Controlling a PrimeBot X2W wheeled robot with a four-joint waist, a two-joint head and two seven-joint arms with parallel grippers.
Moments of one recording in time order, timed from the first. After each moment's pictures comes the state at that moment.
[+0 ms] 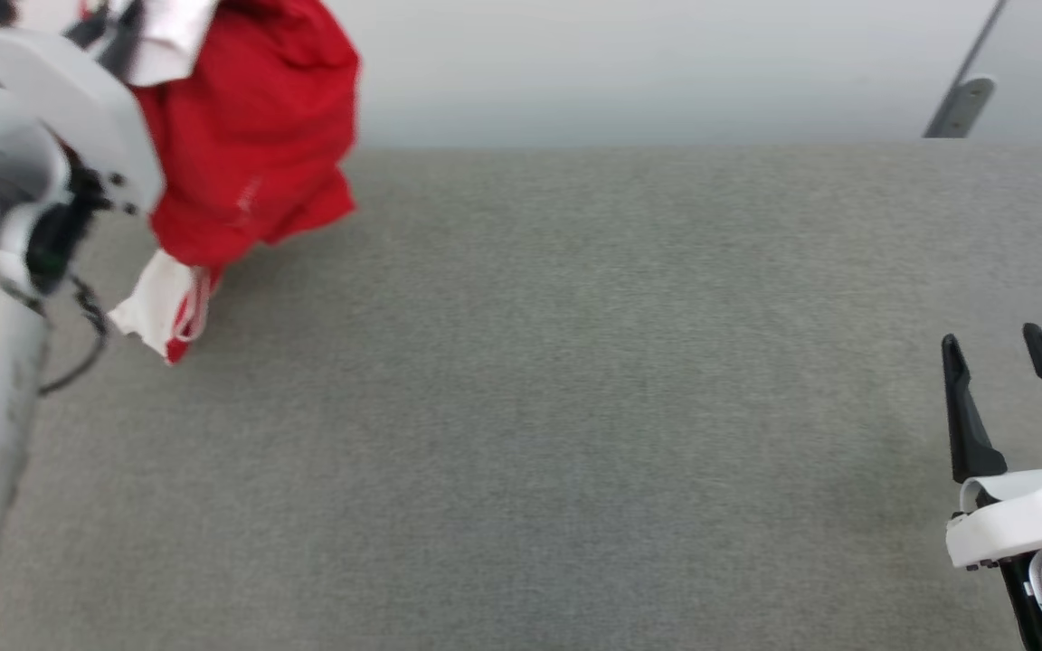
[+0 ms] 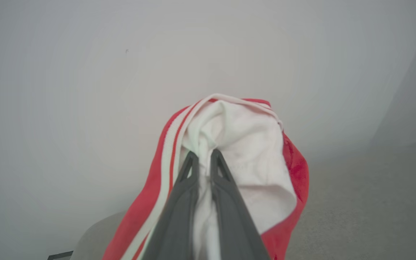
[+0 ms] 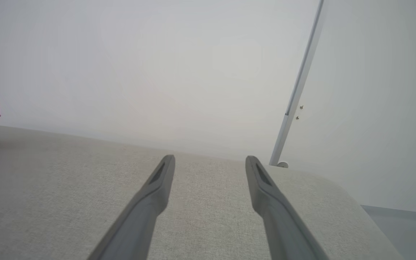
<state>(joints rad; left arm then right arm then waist) -1.04 0.55 -0.38 0.60 -0.60 -0.10 0.23 -0.19 -0.23 -0.03 0.14 0.13 0.13 -0.22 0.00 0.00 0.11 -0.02</state>
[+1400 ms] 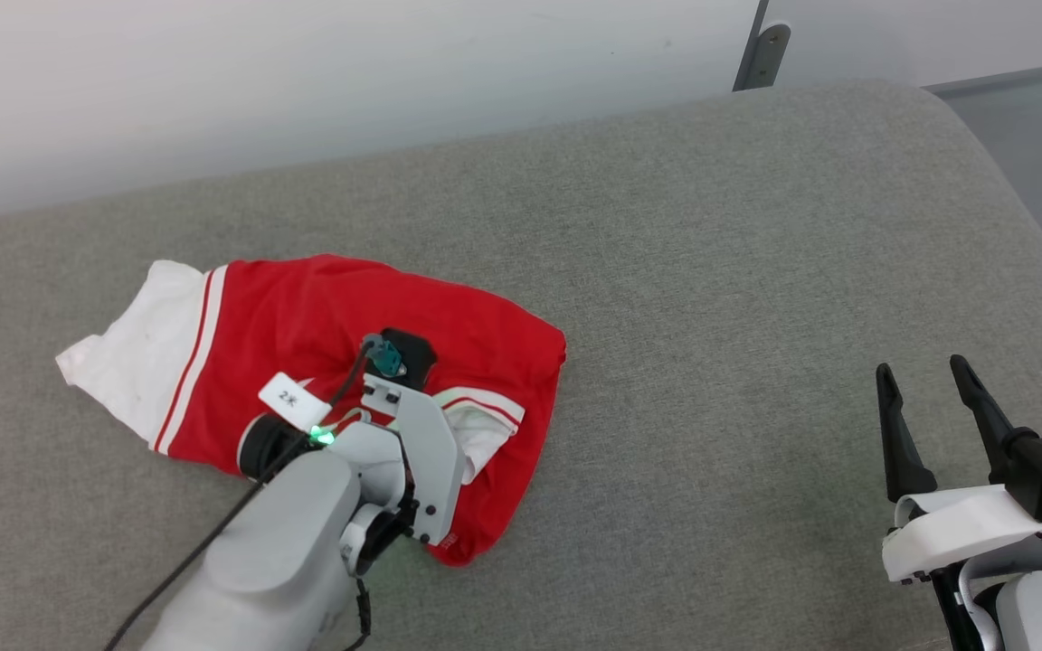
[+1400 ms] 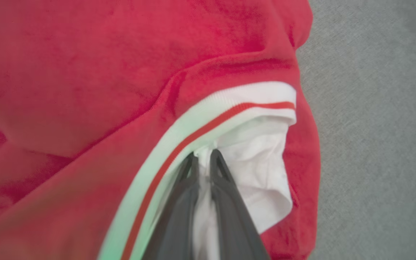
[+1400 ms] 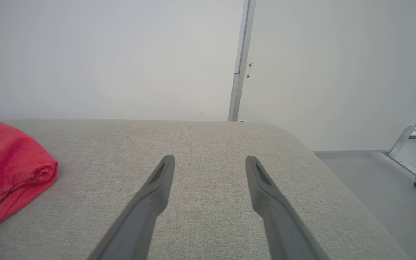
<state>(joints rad) -0.68 0.27 -0.70 0.68 -0.62 -0.01 0.42 -0.23 -0.14 -0.01 0.30 0.11 0.13 -0.26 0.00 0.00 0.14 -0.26</state>
